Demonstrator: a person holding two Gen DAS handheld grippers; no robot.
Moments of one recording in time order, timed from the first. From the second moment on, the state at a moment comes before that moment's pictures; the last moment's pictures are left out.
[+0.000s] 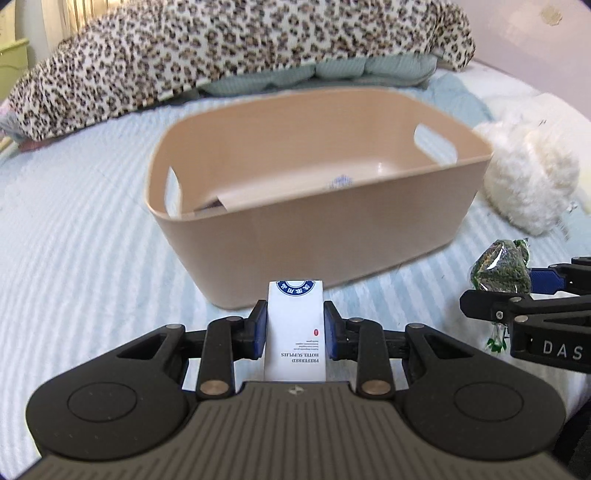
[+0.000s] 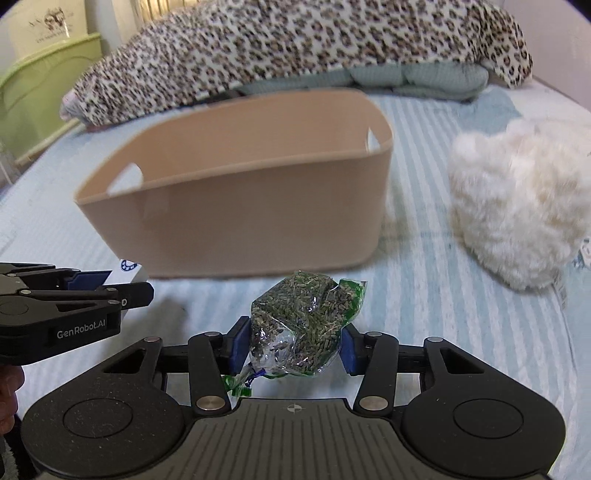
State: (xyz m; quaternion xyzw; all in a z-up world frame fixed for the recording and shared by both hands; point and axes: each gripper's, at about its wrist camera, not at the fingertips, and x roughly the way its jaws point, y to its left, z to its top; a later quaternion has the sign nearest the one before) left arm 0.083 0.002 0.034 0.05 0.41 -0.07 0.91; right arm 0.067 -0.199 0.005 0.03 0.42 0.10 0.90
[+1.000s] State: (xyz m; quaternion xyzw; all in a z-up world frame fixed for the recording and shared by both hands) left arm 0.209 -0.002 0.070 0.04 0.35 0.01 0.93; right arm 0.188 -0.187 0.068 0.00 0.32 0.07 0.94
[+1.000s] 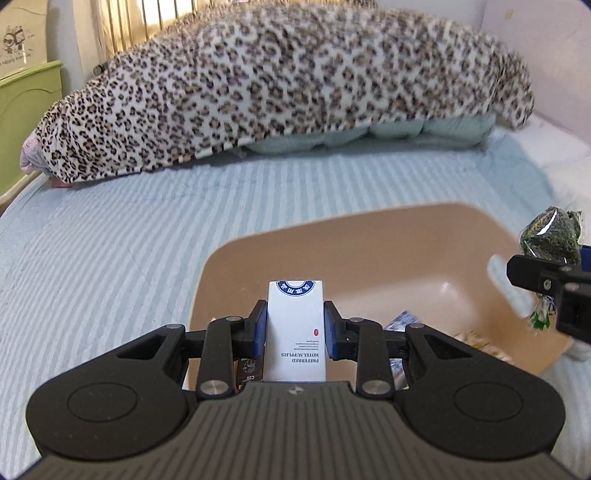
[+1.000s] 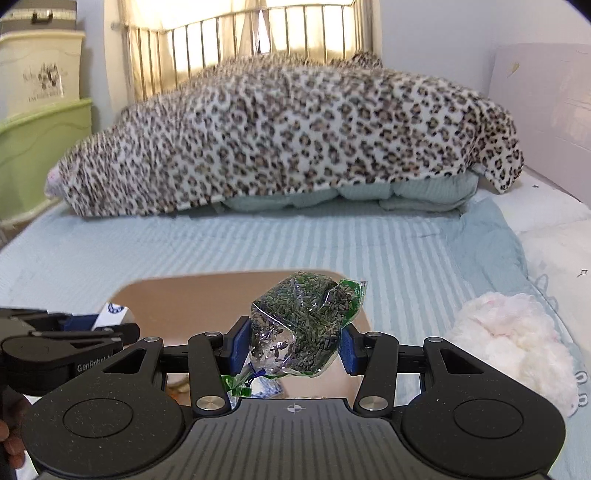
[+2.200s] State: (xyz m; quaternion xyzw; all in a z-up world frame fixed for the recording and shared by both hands) left arm 0.154 0.012 0.097 0.04 0.37 0.01 0.93; right arm 0.131 -0.176 0.091 -0.03 0.33 0.05 0.94
